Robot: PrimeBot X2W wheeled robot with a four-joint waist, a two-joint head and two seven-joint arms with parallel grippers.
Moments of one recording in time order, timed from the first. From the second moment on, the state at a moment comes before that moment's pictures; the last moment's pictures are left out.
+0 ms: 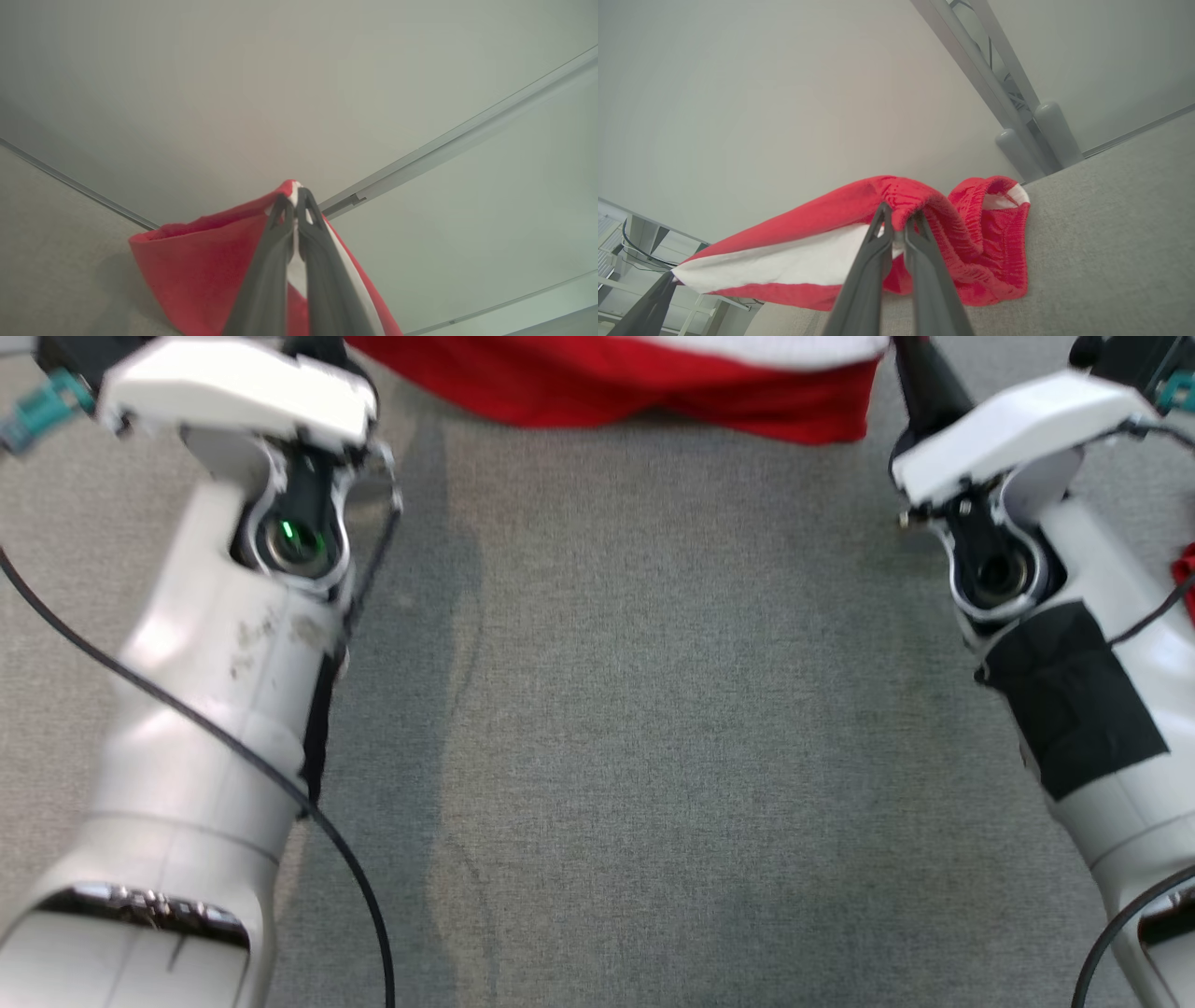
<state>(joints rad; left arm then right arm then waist) -1.13 0.05 -0.29 0.91 -1.27 -0.13 -0.13 -1.11 -0.12 0.47 0.92 1.16 0.13 -0.12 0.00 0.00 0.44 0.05</state>
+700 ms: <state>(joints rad) -0.74 0.10 -0.54 0.98 -1.16 -0.13 -0.11 -0.84 -0.19 0.67 1.04 1.22 0.13 0.04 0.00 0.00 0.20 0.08</state>
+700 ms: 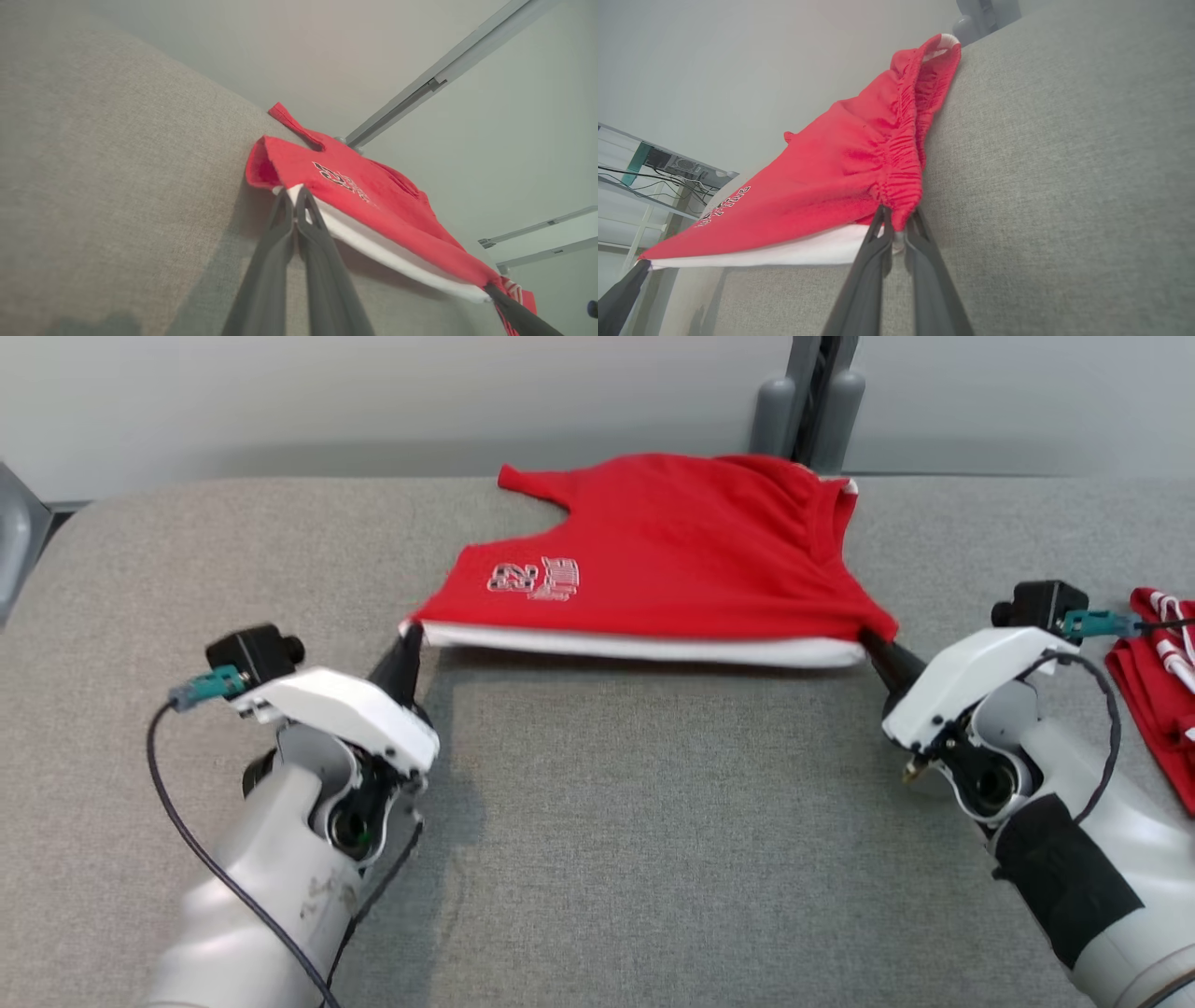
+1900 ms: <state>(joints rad) -0.44 0.30 -0.90 0.80 -0.98 -0.13 0.19 -0.61 -0.41 0.97 0.83 1.28 0.13 0.56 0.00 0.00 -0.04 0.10</state>
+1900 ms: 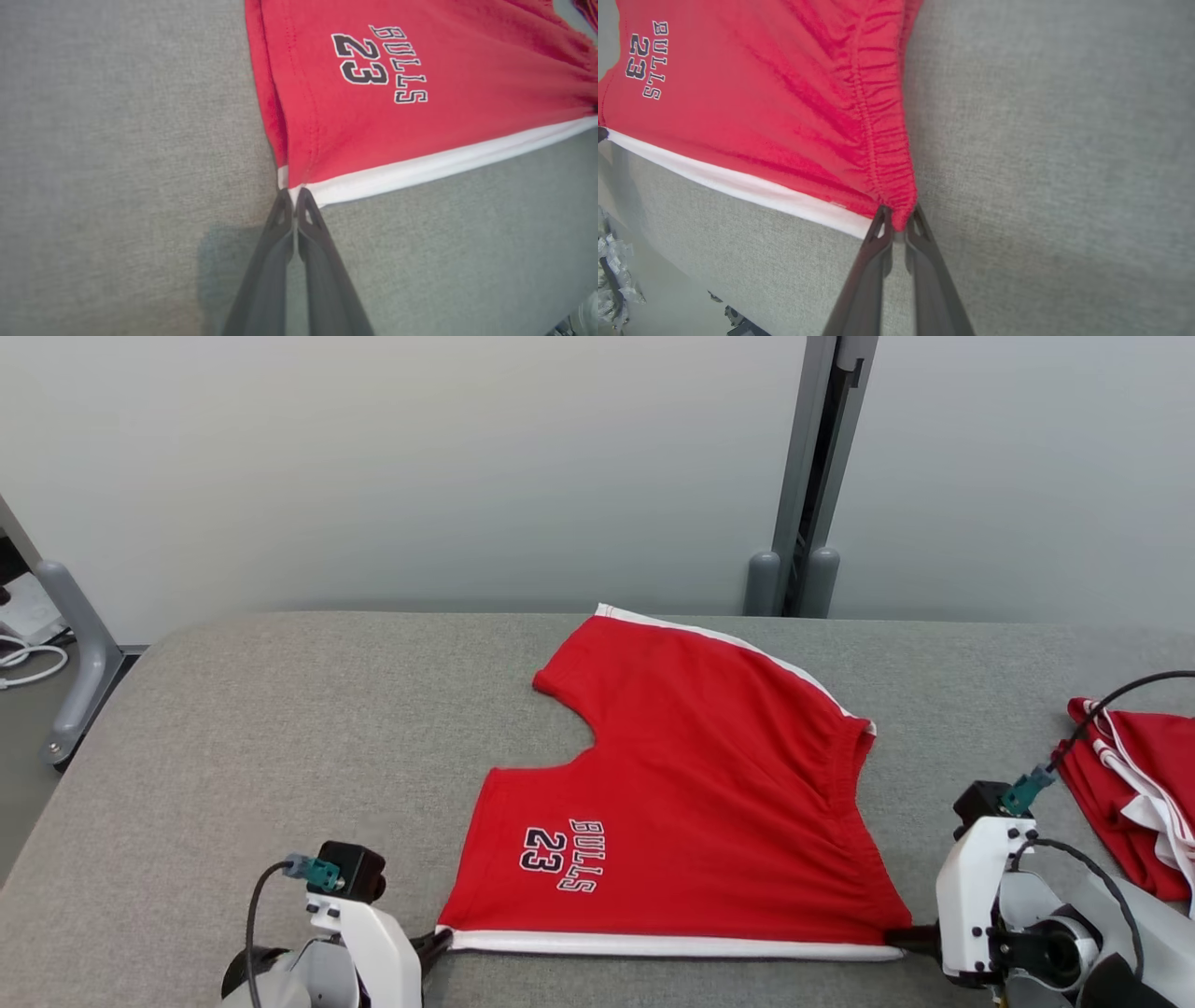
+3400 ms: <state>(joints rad) -0.44 0.62 -0.49 0.06 -1.48 0.17 0.46 -0.49 -0.33 0.61 0.42 1.36 0.13 0.55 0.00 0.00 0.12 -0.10</state>
